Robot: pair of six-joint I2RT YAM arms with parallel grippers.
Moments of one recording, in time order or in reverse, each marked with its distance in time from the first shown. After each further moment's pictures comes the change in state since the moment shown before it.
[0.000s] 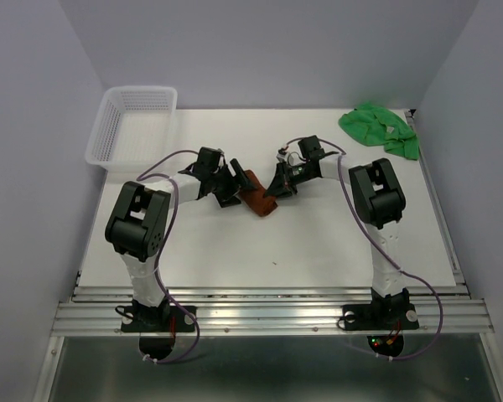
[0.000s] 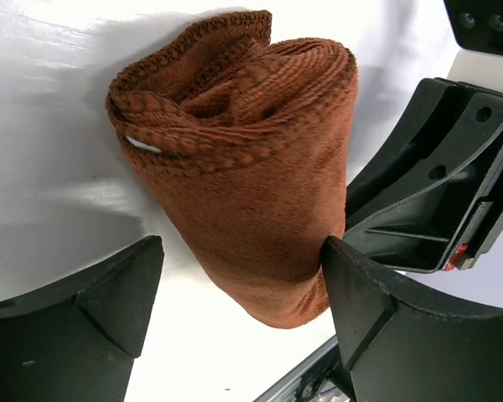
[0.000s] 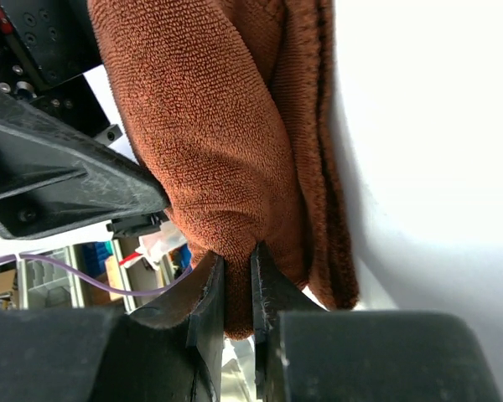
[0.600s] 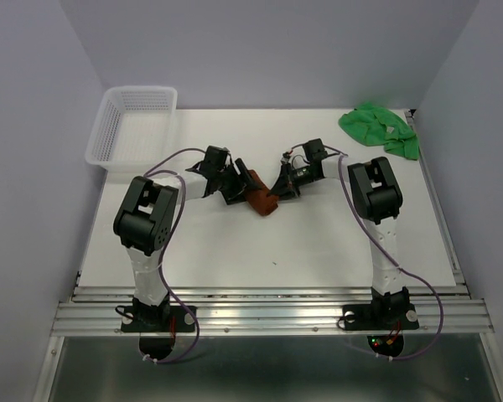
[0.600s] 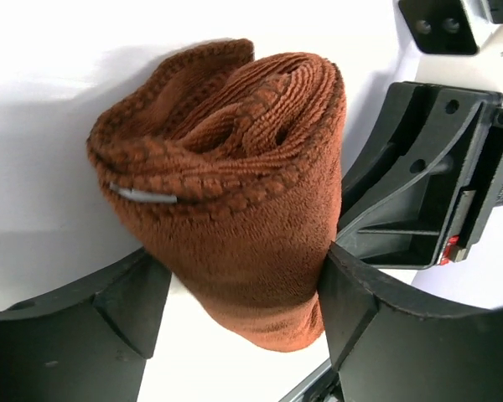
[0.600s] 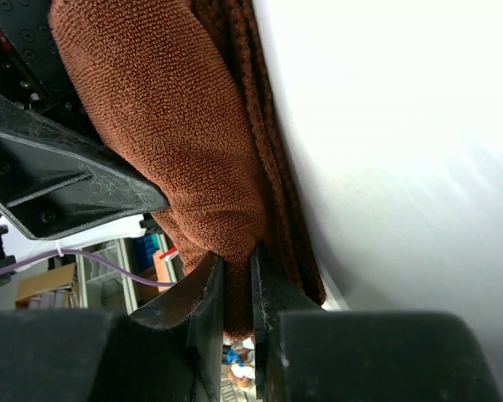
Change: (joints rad) left arm -0.021 0.073 0.051 0.031 -0.024 -0.006; right arm -0.047 0.085 0.040 -0.032 -0.044 0.031
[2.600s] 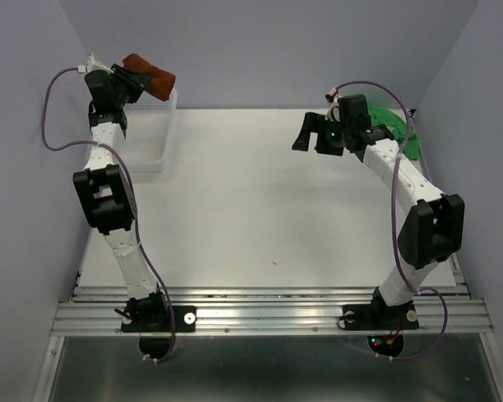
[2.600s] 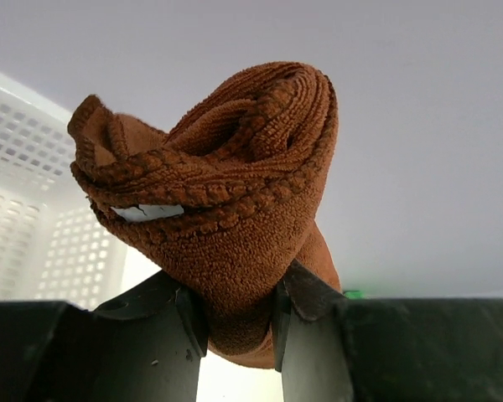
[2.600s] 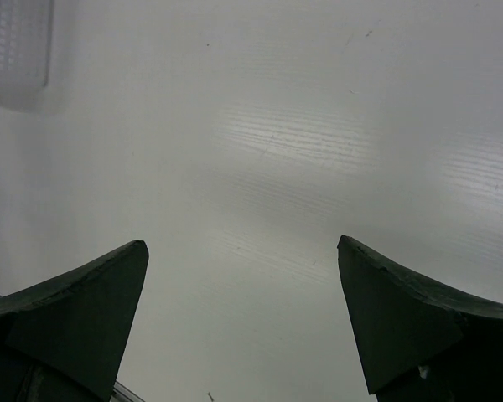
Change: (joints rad) left arm 0.592 0.156 0.748 0.183 -0.002 0.055; right arm -0.031 -0.635 -0.027 -0.149 0.810 -0.171
